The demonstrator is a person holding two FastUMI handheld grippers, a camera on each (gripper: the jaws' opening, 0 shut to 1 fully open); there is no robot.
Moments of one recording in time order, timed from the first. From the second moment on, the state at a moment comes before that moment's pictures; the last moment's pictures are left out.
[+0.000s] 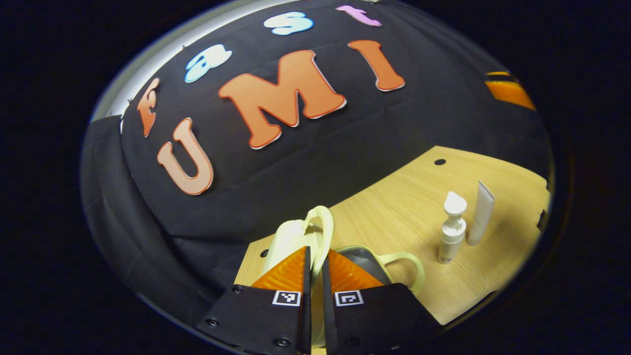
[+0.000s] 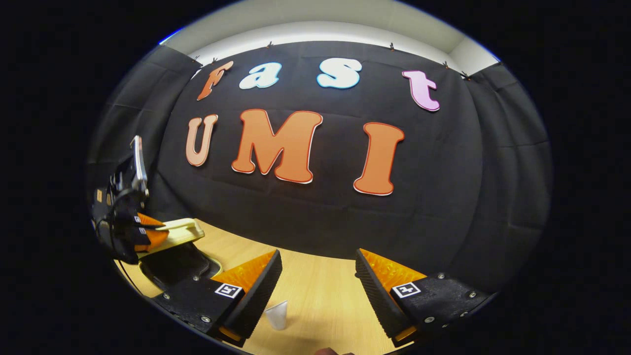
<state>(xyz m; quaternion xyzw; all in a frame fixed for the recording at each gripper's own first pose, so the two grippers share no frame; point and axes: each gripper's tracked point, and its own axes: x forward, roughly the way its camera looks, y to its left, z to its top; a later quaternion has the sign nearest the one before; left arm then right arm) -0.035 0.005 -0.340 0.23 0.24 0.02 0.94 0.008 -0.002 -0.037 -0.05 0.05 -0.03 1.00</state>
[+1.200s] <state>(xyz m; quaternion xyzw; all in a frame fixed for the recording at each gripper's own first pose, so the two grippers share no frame) -0.058 0.119 -0.369 0.18 0.25 0.18 0.94 0.020 0.137 -0.045 -0.05 0.08 -0.03 1.00</state>
